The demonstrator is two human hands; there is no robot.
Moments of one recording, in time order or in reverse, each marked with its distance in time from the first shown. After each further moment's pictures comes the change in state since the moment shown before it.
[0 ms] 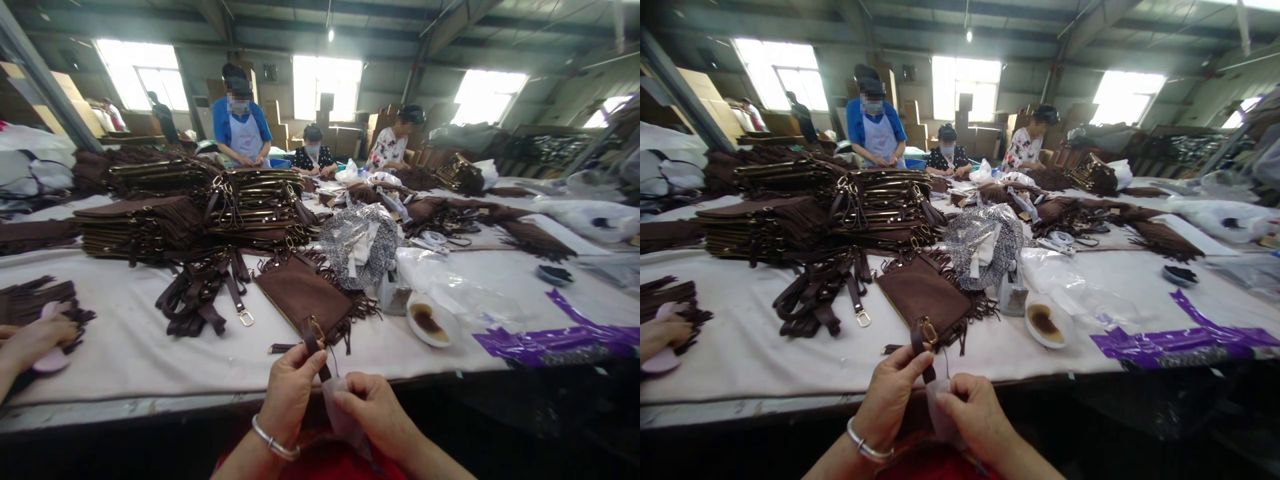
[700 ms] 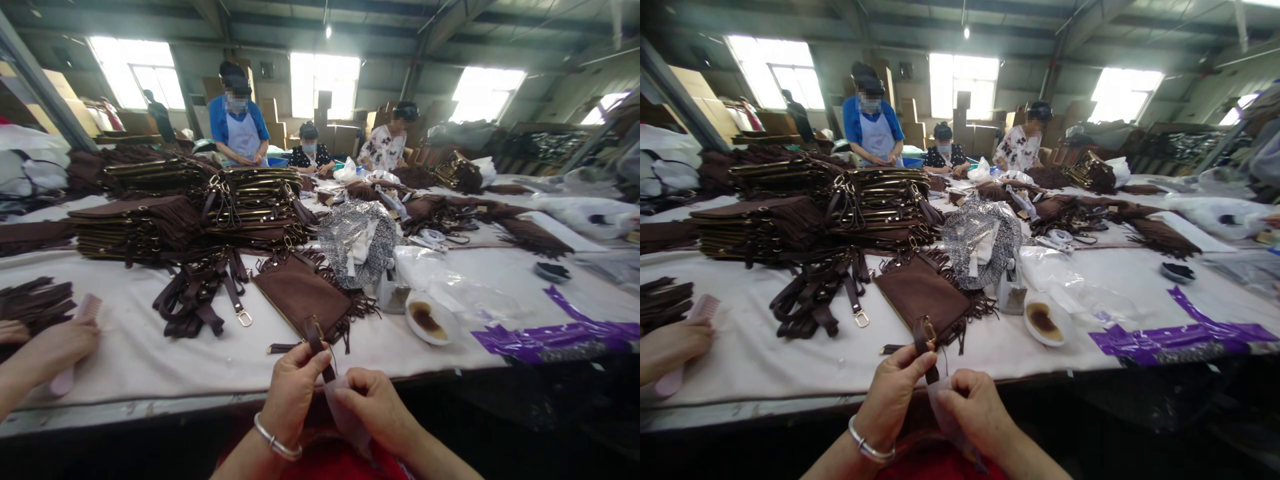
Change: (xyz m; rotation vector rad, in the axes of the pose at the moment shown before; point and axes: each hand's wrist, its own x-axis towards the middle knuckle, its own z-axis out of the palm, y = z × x) left_hand 0.001 0.007 0.005 0.057 -0.038 0.023; right_hand 0.002 0.000 -0.004 -0.039 0.030 0.006
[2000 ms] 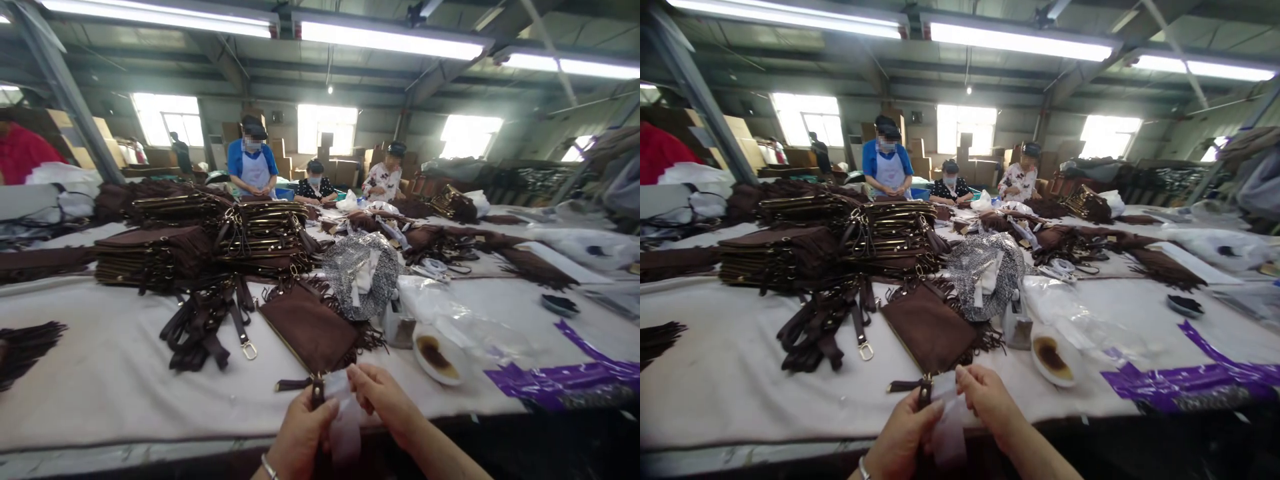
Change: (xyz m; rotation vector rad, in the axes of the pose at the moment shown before) left_hand 0.010 -0.038 -0.011 -0.223 -0.243 -0.151; right_hand 0.051 -0.021 -0.017 0.152 -0.002 0.003
